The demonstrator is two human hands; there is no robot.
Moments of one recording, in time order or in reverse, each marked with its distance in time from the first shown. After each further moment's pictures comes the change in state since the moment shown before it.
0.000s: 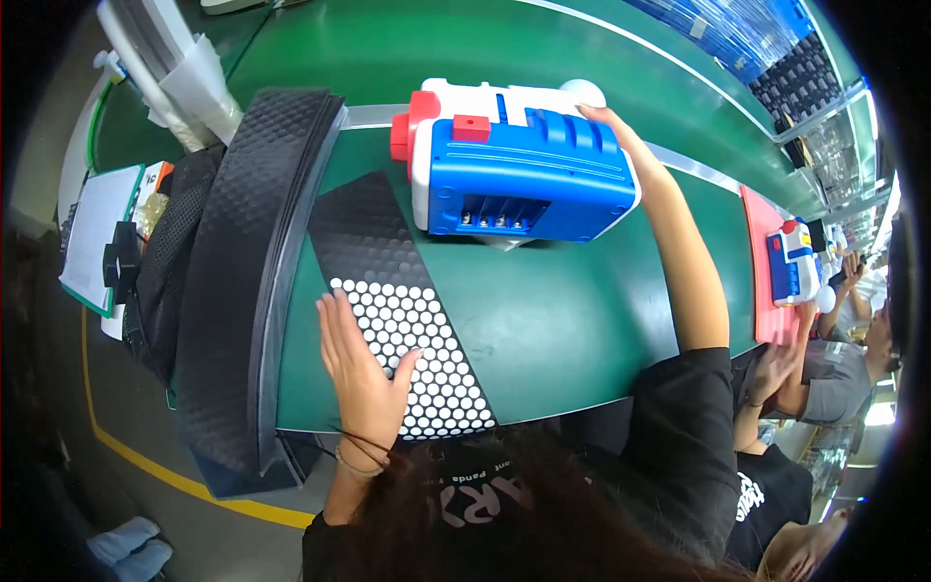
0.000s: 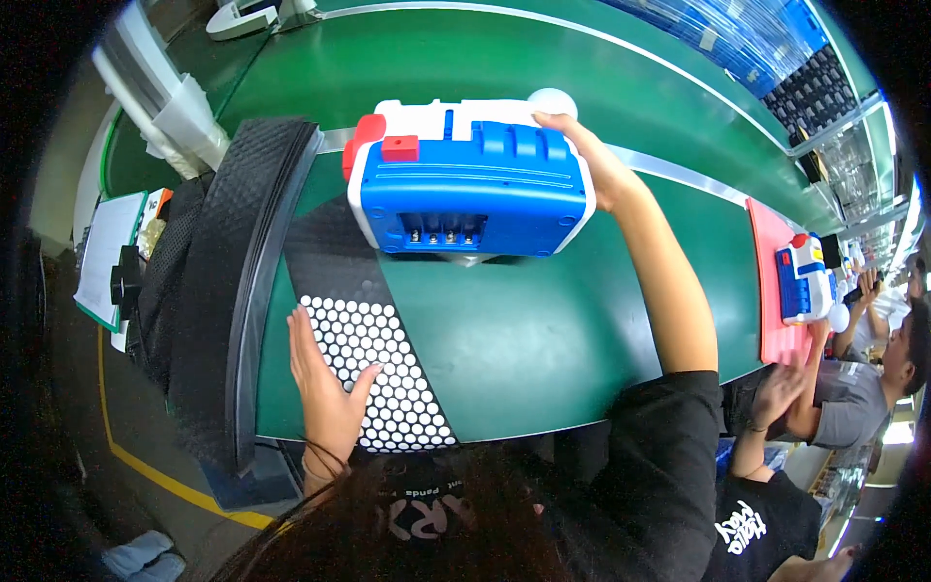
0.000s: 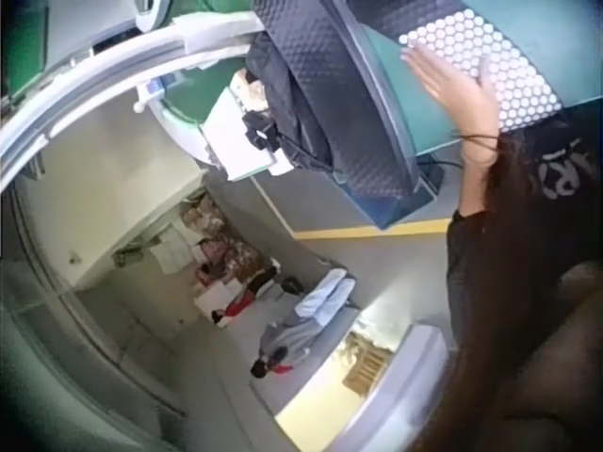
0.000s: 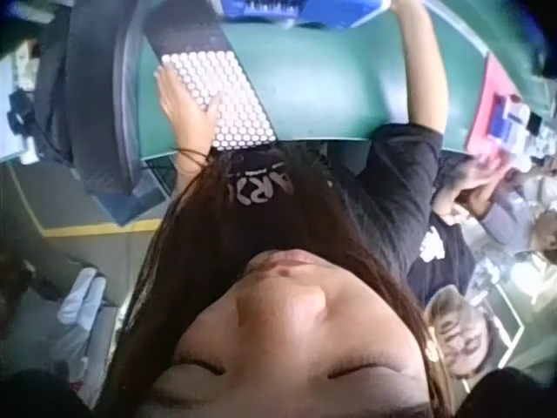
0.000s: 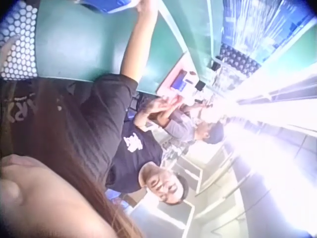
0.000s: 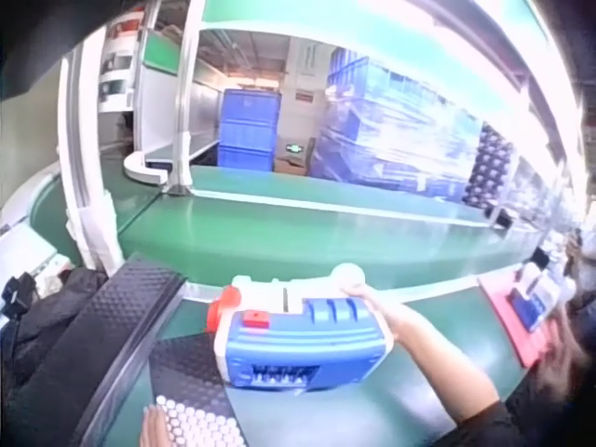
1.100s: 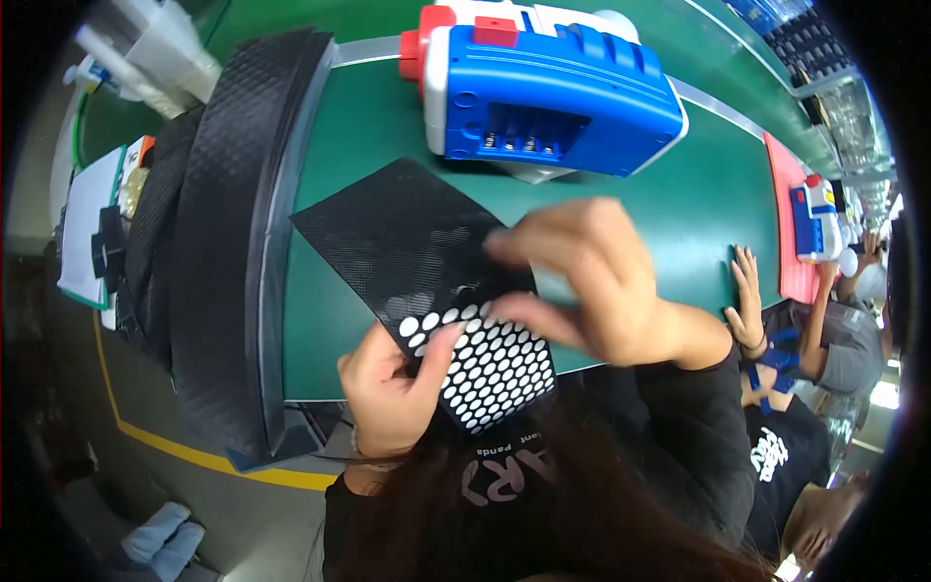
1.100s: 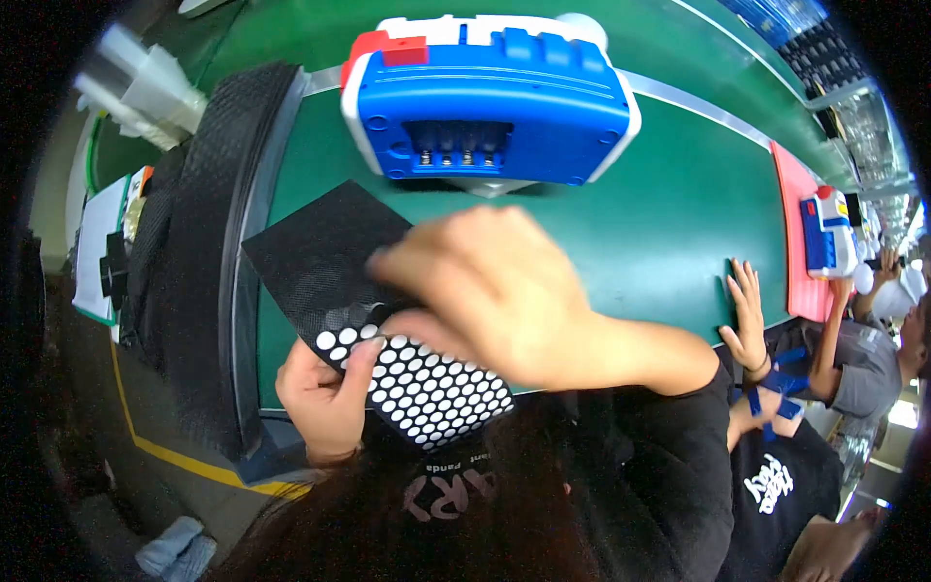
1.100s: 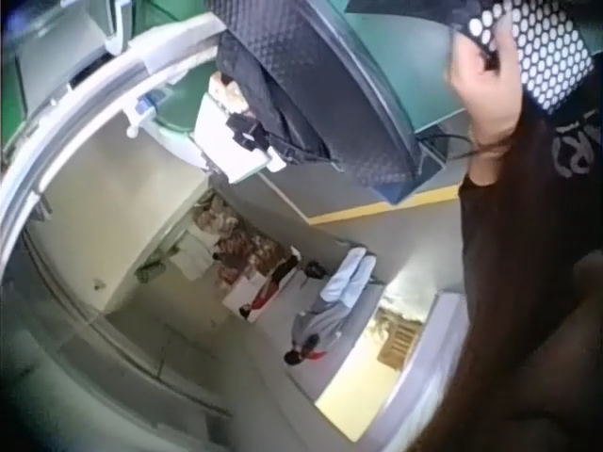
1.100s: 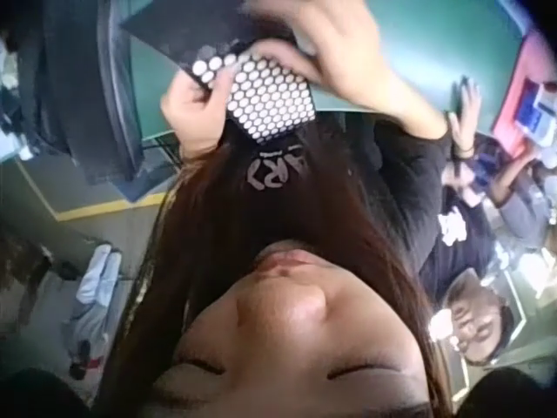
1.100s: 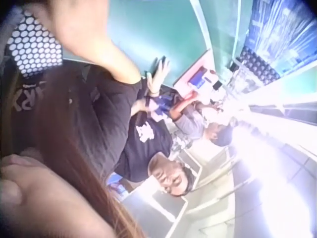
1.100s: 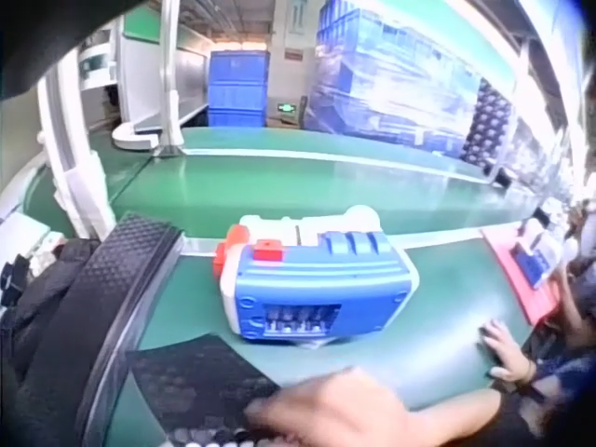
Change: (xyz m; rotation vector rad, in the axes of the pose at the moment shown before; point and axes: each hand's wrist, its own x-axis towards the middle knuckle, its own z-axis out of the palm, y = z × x) left_hand -0.011 0.035 -0.023 -0.857 0.012 -0.108; right_hand -0.126 0.052 0.116 -0.954 -0.006 -1.305
